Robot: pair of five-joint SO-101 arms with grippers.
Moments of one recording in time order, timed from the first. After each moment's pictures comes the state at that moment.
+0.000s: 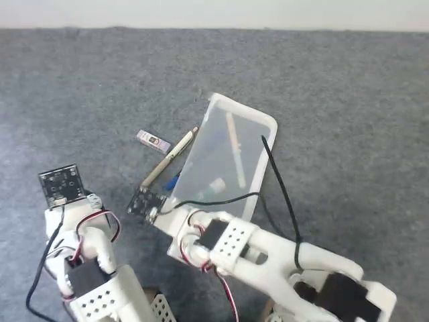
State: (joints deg) left arm -35.4 -98.8 89.6 58.8 -5.1; right arm -62.1 -14.6 51.0 38.0 5.7
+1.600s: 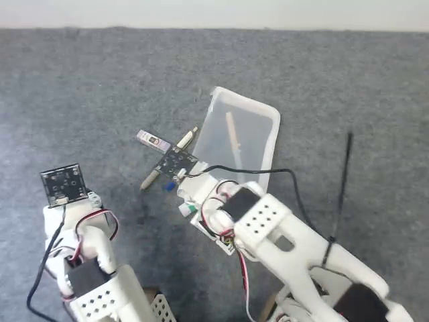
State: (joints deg) left arm -35.3 -98.8 89.6 56.5 -7.2; right arm -48.4 -26.4 45.4 57.1 8.8
